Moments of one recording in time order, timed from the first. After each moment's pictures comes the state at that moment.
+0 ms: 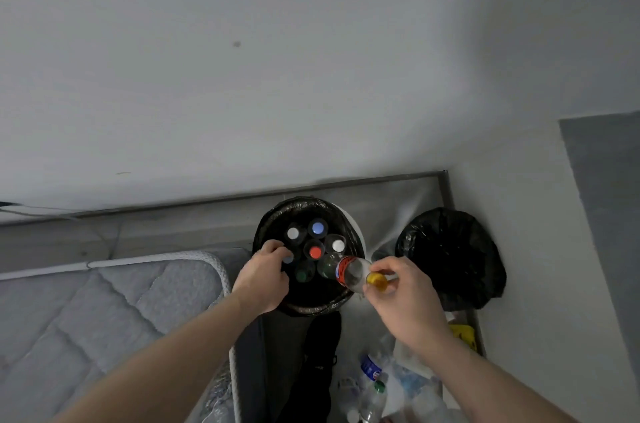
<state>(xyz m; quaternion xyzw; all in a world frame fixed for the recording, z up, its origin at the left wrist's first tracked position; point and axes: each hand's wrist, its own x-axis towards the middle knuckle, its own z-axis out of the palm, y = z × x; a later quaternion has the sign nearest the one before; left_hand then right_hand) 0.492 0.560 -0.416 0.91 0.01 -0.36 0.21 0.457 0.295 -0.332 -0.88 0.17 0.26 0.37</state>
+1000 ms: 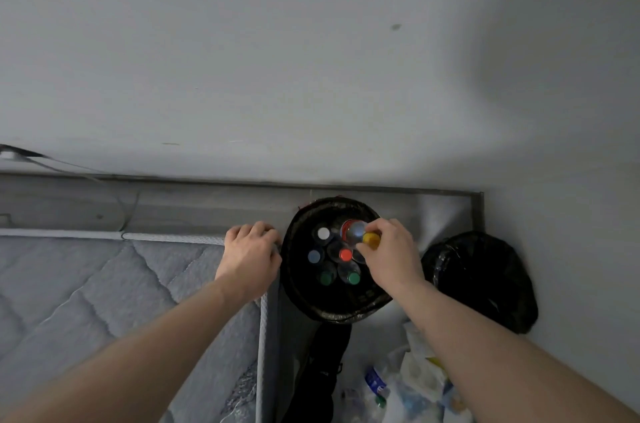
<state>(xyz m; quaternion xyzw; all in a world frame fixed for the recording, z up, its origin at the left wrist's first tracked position) 0.501 0.650 -0.420 0.97 0.01 -0.21 0.11 0.547 0.392 -0.384 -0.93 0.08 0.24 0.26</state>
